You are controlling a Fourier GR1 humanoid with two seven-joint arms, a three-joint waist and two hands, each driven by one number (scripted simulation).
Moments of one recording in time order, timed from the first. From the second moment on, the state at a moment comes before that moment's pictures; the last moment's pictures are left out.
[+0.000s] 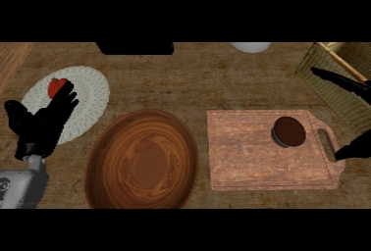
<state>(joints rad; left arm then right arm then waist) -0.20 0.37 0.02 -1.41 0.18 0.05 0.22 -0.36 -0.65 -0.06 -1.39 0.27 0.60 -0.26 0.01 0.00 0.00</state>
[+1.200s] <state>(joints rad) -0.19 0.32 0.11 -1.40 0.12 -0.02 0.22 -0.44 -0.52 0.01 -1.07 0.60 0.52 -0.46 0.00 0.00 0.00</state>
